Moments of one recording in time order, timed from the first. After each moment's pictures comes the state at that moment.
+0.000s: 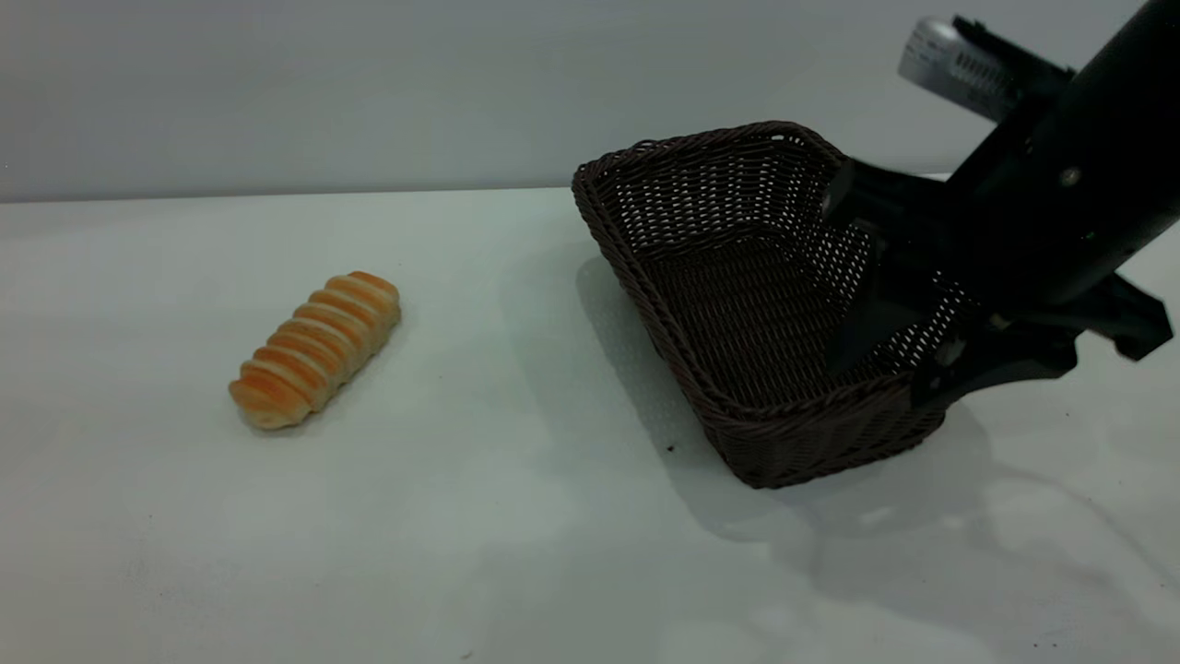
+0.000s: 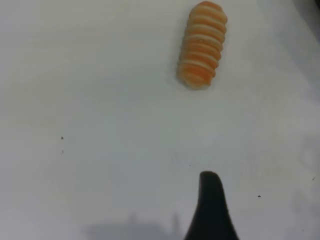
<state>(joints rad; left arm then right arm) -0.07 0.70 -0.65 -0.06 0.73 0.00 0.37 1.74 -0.81 0.73 0.35 -0.03</state>
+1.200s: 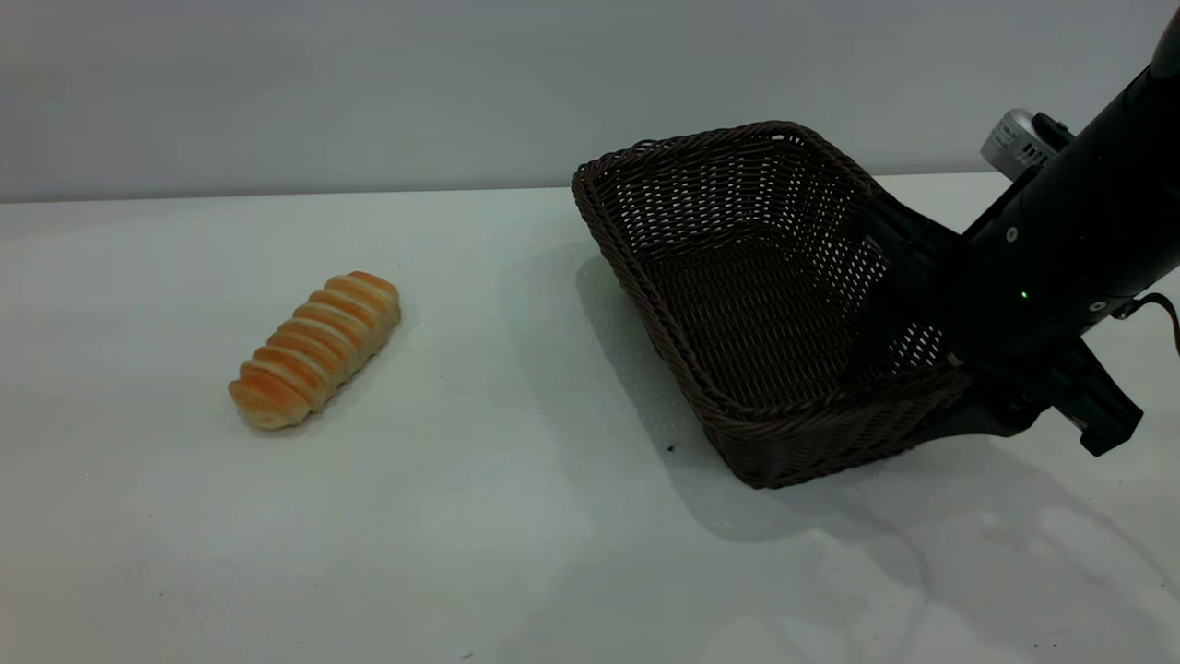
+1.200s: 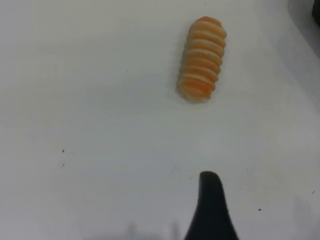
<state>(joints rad) -0.07 0.70 -0.65 -0.06 0.70 0.00 0.37 1.86 -0.78 0.88 0.14 0.29</state>
